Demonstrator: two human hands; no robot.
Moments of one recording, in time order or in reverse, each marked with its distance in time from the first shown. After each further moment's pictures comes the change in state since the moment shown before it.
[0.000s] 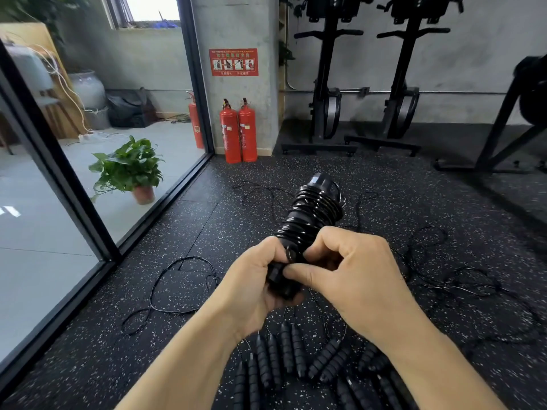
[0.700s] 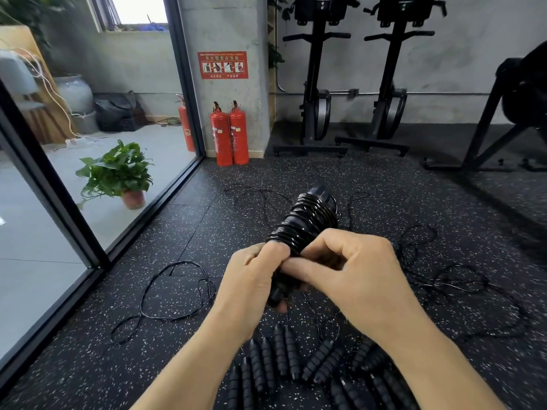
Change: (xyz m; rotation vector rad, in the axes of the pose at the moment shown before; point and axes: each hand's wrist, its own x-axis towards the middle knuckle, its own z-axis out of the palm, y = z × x) left_hand 0.002 -0.007 0.008 0.306 0.118 0.250; right_hand -0.003 0.003 -0.016 0.072 0.006 0.027
